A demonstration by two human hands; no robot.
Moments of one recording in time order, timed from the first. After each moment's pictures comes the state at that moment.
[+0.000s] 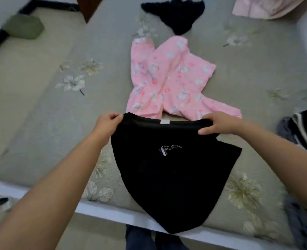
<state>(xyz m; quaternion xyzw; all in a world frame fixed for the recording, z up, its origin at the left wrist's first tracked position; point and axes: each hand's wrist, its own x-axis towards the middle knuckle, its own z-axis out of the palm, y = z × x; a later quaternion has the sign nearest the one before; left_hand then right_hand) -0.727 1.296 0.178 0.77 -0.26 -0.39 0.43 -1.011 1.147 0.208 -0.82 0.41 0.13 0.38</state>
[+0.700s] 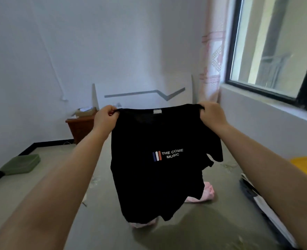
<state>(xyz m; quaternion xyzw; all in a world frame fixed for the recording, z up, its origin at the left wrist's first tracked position) -0.738 1.279 0.532 0.66 -0.55 -0.07 0.50 -1.030 1.216 0.523 -0.74 0.55 -0.39 -0.01</state>
